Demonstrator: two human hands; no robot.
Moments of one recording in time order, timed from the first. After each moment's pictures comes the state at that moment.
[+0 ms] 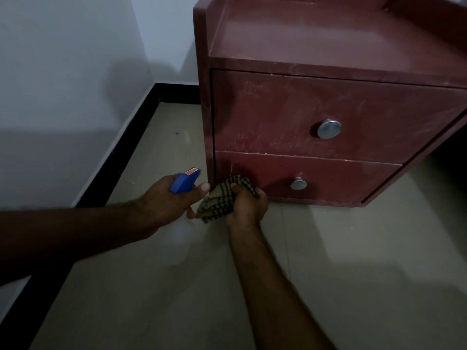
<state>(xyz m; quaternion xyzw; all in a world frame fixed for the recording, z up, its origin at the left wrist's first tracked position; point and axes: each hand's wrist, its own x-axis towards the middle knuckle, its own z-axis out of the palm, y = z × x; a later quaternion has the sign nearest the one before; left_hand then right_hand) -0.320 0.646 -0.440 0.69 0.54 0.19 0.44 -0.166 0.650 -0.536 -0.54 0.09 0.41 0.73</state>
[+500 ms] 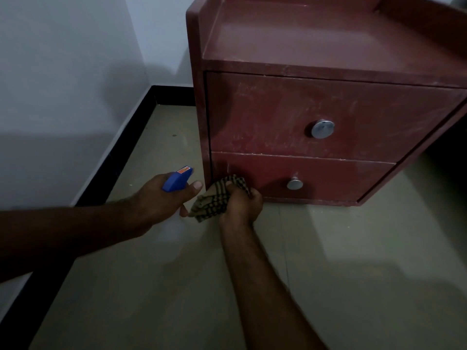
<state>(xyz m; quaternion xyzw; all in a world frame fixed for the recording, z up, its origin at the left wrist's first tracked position) -0.328 0.652 -0.439 0.68 0.54 0.20 0.45 -0.175 0.648 -0.529 -0.57 0.09 0.39 0.72</state>
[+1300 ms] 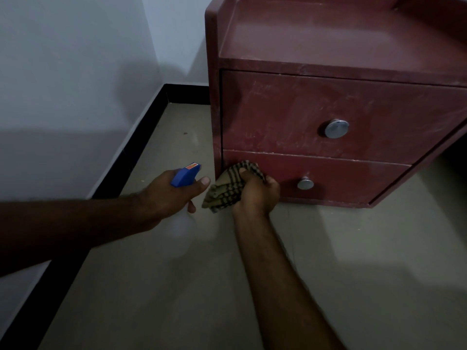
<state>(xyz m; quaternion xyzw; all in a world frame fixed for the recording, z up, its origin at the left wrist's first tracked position) -0.332 0.652 -0.436 0.67 0.55 0.19 0.46 -0.167 0.650 -0.496 -0.52 0.08 0.39 0.76</state>
